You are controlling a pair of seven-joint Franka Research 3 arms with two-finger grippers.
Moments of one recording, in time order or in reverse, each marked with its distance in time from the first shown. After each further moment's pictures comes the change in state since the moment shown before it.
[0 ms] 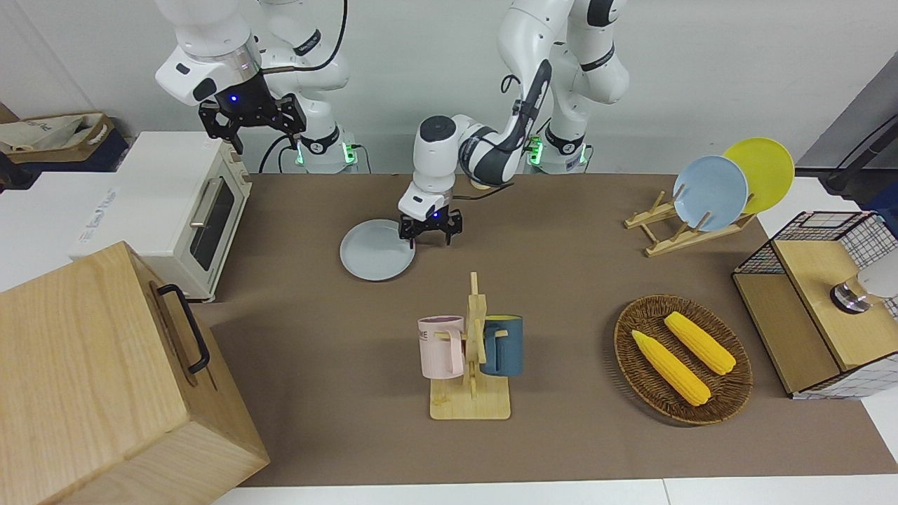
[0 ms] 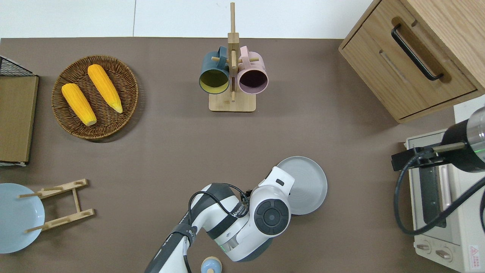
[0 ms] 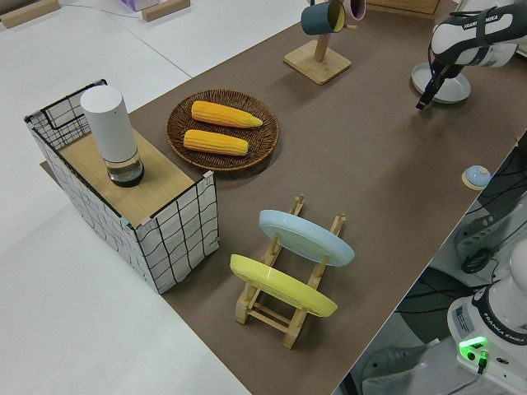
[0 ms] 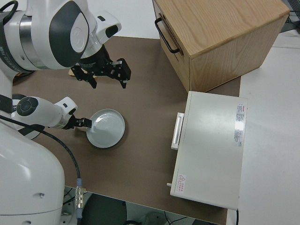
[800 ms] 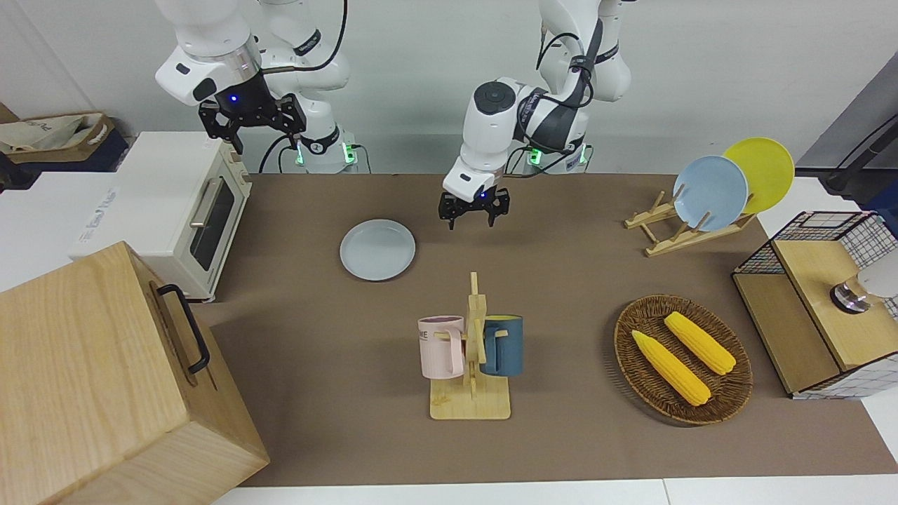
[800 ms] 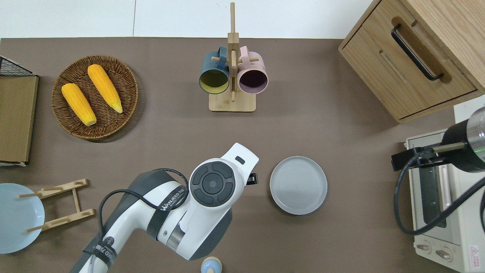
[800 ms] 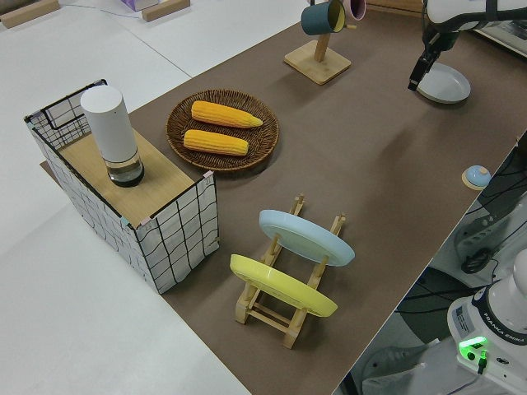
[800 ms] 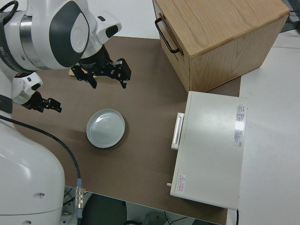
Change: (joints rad) left arm 0.155 -0.201 0.008 0.001 -0.042 -0.274 0.219; right arm 0.000 0.000 0.000 0.000 0.000 0.000 0.000
